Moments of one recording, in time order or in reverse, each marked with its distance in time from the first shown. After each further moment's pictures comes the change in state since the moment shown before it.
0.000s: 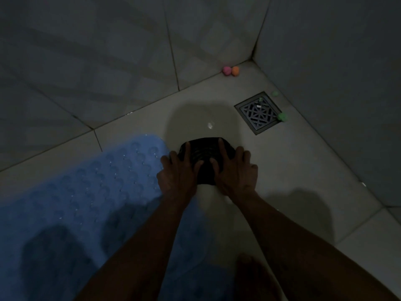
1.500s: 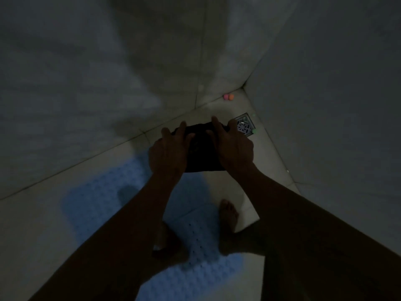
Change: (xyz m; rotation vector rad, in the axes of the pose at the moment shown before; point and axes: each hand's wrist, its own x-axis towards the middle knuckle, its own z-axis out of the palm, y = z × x) left_hand -0.078 -0.048 -0.442 -0.164 -0.167 0.010; right_hand -0.092 -0.134 -0.402 0.016 0.026 -0.189
